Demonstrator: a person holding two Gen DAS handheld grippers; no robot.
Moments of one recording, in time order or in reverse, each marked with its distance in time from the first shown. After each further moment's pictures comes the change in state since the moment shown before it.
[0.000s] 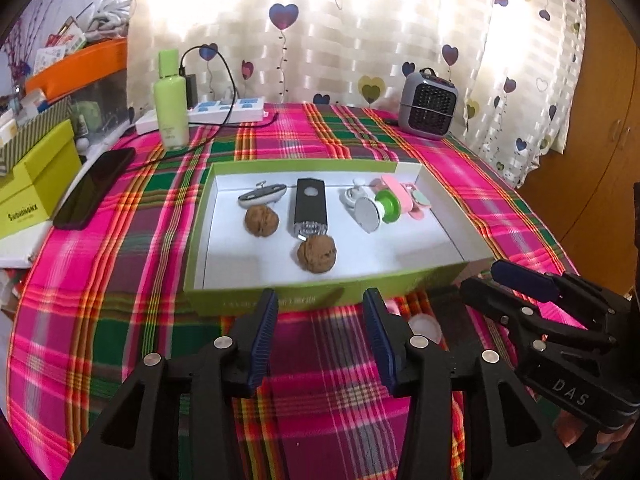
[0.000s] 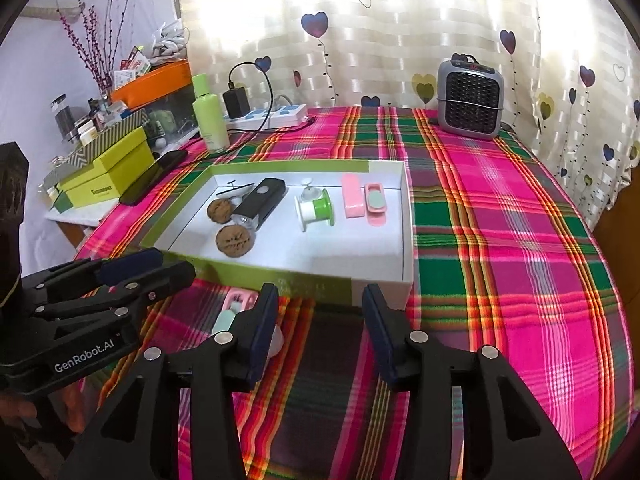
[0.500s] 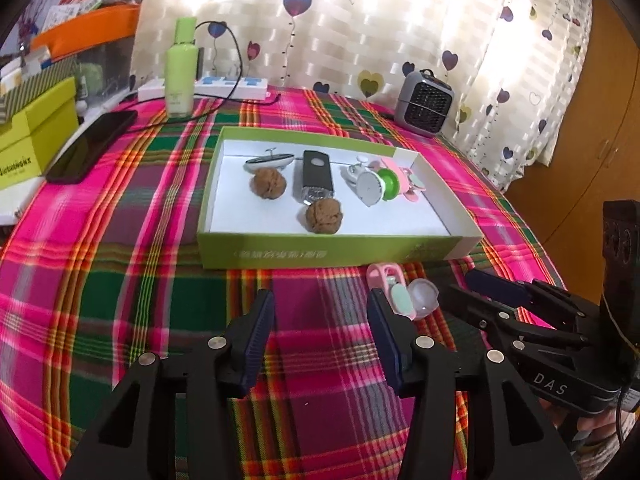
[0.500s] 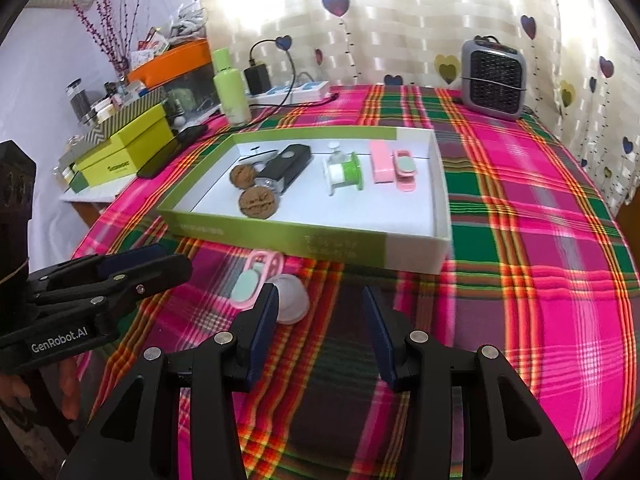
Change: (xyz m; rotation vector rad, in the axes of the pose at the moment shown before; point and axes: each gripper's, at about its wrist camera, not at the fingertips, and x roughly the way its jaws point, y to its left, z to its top) left arm -0.005 0.023 -0.025 -0.077 0.023 -0.087; right arm 0.010 0.010 -0.019 -0.030 0.057 0.072
